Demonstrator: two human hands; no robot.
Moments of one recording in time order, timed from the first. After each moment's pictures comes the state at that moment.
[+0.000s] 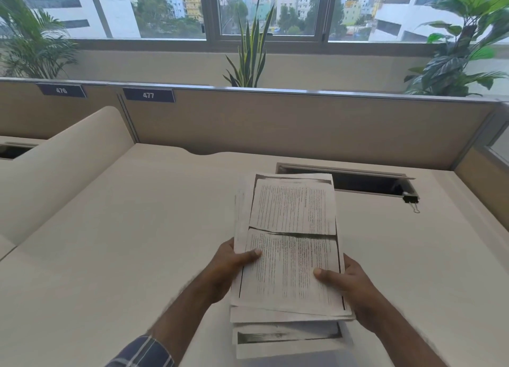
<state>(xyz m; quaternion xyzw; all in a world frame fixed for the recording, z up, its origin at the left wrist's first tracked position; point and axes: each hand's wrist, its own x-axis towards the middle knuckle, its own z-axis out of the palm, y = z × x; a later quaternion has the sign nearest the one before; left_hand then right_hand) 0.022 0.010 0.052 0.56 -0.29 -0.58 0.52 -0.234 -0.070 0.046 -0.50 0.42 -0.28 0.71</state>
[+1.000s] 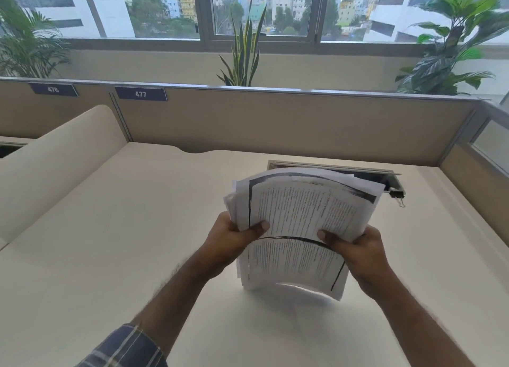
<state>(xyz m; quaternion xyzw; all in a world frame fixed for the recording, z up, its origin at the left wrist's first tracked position) -0.010 0.007 0.115 0.55 -0.46 -0.43 0.55 -0.252 -0.082 0.092 -0.59 0.38 -0.45 0.55</state>
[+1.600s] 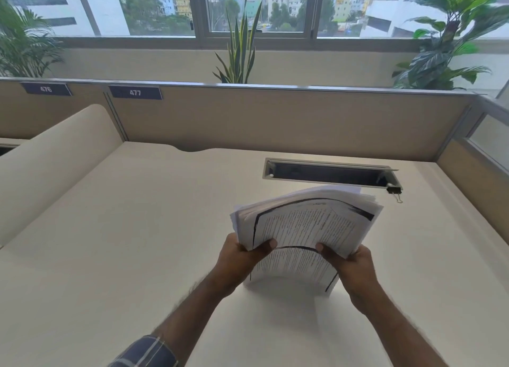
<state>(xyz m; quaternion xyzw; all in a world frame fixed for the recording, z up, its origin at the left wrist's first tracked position) -0.034 0.007 0.066 0.57 -0.42 -0.43 0.56 -0.253 -0.074 0.047 -0.54 0.42 -0.46 0.57</state>
